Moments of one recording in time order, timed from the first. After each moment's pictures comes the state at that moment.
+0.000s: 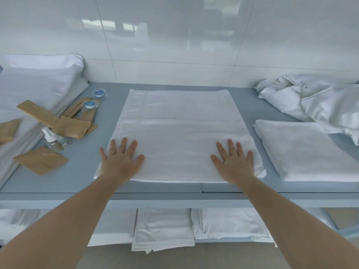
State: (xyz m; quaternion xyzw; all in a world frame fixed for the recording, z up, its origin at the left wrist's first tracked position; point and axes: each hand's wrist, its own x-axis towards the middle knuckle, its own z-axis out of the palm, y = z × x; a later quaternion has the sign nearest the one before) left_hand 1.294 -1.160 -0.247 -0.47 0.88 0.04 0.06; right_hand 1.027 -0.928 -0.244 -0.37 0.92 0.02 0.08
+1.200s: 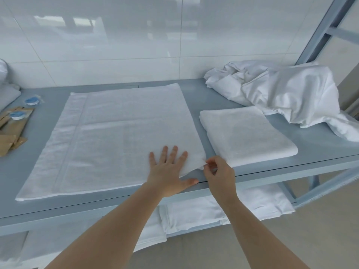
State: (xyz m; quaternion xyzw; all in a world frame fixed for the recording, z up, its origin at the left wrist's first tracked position) left_hand 1.099 -0.947 -0.248 -0.21 0.97 0.06 0.07; right_hand 1.018 -0.794 -0.232 -0.25 0.85 -0.47 0.01
